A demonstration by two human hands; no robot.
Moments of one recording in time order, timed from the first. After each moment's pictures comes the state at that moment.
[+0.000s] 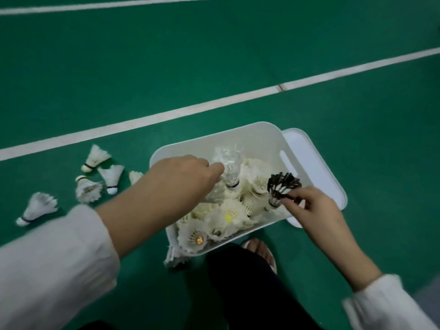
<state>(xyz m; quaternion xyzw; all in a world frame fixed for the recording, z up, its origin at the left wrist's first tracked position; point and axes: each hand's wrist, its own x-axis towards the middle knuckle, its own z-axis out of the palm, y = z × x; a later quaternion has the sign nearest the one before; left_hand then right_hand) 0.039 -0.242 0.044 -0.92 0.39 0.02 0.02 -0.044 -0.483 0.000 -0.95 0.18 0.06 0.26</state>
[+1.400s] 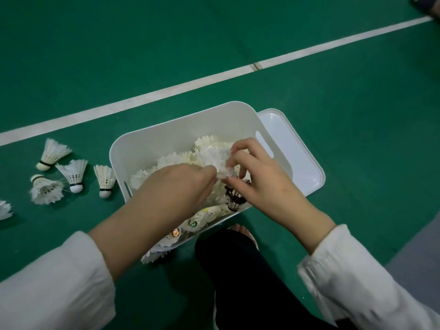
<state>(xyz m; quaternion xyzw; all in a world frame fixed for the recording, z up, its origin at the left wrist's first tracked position) 0.021 -0.289 0.008 -0.92 0.38 0.09 -0.09 -0.020 -0.457 0.010 -0.95 -0.08 0.04 0.29</state>
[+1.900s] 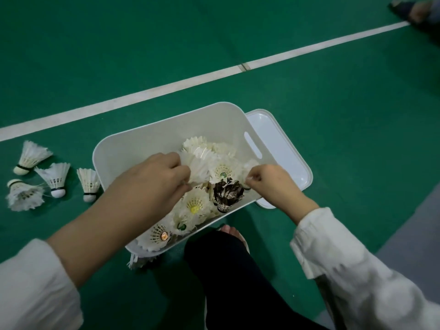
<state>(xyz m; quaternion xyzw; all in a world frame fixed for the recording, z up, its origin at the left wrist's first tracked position) 0.032 -0.266 0.000 -0.90 0.40 0.06 -0.15 -0.008 -0.510 -0.042 -0.96 0.15 0.18 0.17</state>
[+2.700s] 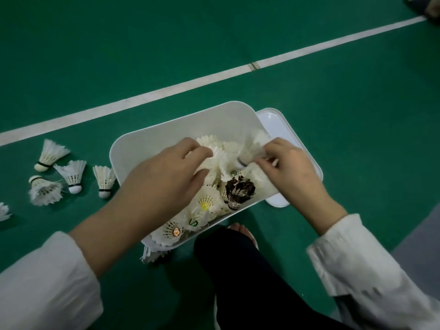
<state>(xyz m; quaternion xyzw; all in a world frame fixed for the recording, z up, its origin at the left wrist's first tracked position) 0.025 -0.266 0.014 -0.91 0.36 0.02 -0.22 -0.011 -0.488 0.006 -0.98 0.06 0.00 0.21</state>
